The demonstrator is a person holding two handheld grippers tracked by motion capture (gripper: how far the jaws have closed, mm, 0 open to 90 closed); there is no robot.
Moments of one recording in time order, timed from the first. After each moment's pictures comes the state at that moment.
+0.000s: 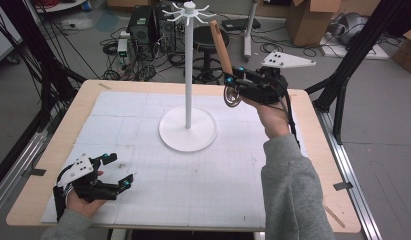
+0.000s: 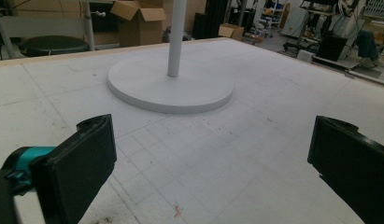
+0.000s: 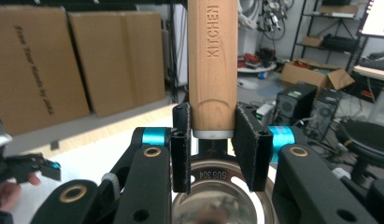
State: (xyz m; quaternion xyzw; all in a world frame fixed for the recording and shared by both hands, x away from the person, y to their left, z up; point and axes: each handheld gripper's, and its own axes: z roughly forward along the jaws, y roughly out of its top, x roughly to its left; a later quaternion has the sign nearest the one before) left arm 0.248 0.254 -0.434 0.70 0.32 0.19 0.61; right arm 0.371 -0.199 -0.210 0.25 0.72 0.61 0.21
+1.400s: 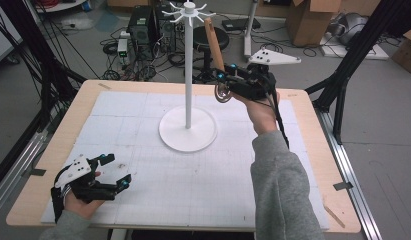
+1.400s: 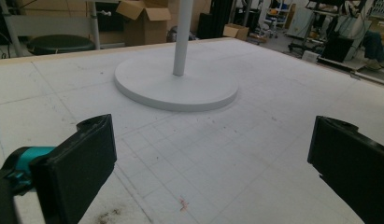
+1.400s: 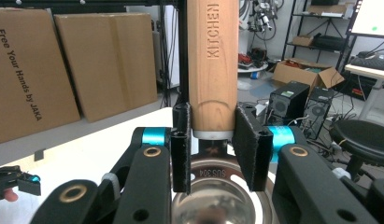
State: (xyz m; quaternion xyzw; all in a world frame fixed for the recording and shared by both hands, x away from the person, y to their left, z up) left arm 0.246 0.258 -0.434 0.70 0.33 0.20 0.61; right arm 0.386 -0.179 -0.217 0.27 0.72 0.60 0.22
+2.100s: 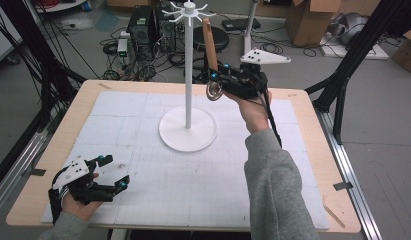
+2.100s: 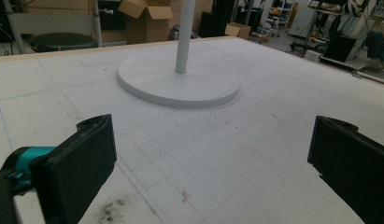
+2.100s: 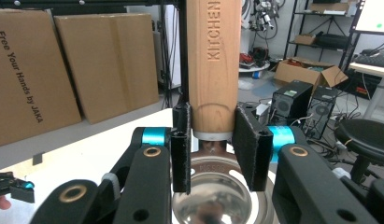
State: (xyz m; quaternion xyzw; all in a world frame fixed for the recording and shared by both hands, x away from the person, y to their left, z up) left arm 0.241 0.264 -0.435 0.70 0.34 0.20 0.60; right arm 0.395 -0.164 -0.223 0.27 0.72 0.60 0.21
